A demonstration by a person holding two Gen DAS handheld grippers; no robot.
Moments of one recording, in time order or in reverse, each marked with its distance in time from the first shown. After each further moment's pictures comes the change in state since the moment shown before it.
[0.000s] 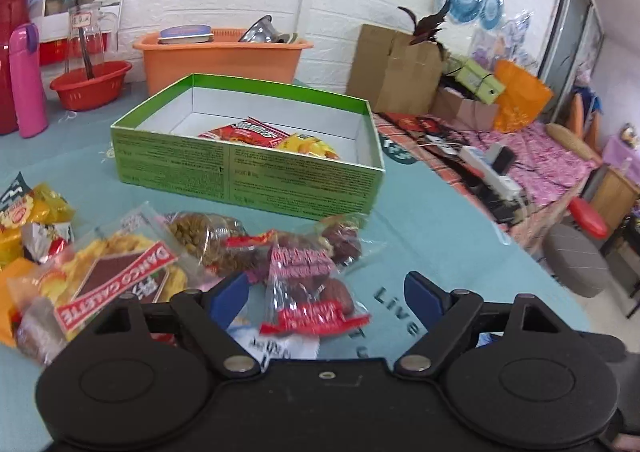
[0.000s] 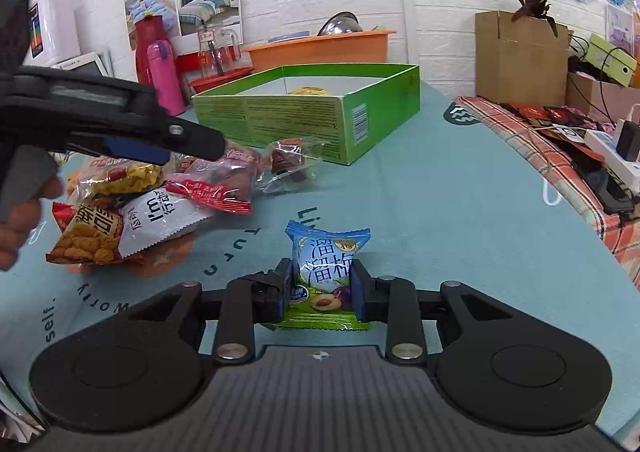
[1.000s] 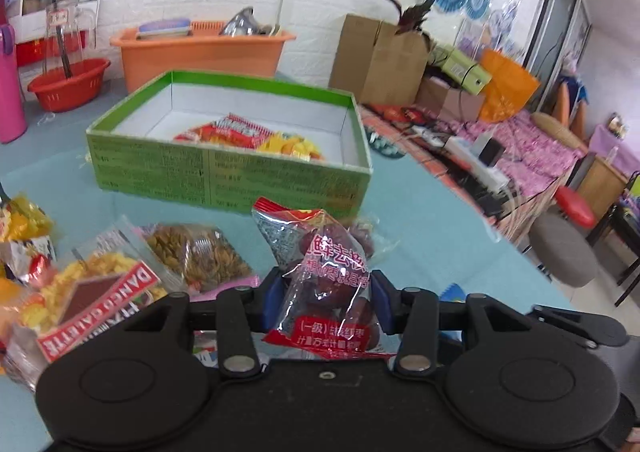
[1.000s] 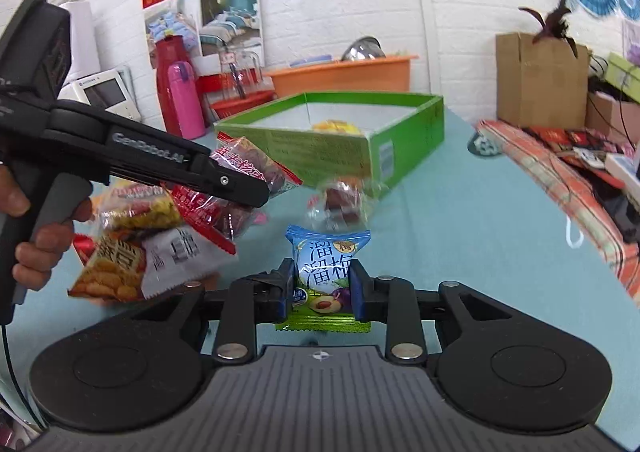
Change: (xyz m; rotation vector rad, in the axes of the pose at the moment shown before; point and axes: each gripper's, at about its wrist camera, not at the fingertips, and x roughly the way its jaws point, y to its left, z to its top) left arm -0.005 0.004 0.011 0.011 0.018 -0.076; right arm 0.003 0.008 0.027 -0.027 -0.063 0.071
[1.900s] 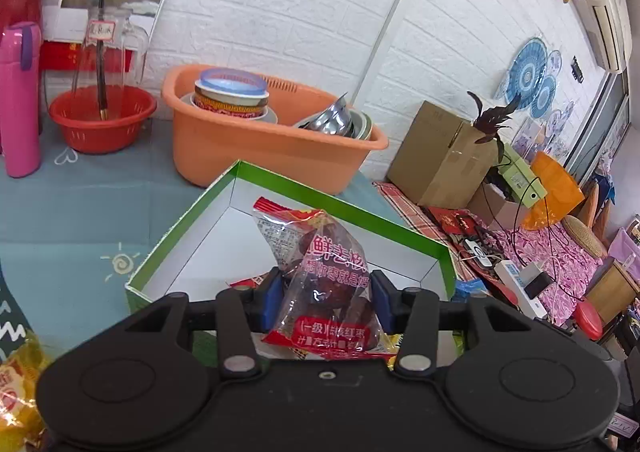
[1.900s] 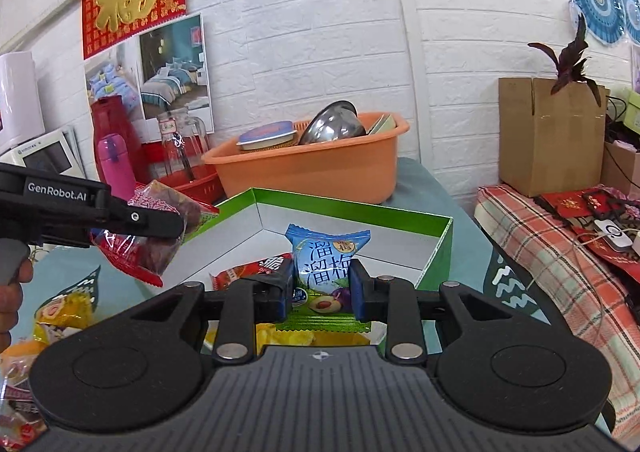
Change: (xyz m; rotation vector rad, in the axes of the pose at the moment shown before) left arm 0.060 0.108 0.117 -0.222 -0.124 0.032; right arm 0.133 -0.041 0.117 0.041 -0.101 -0.067
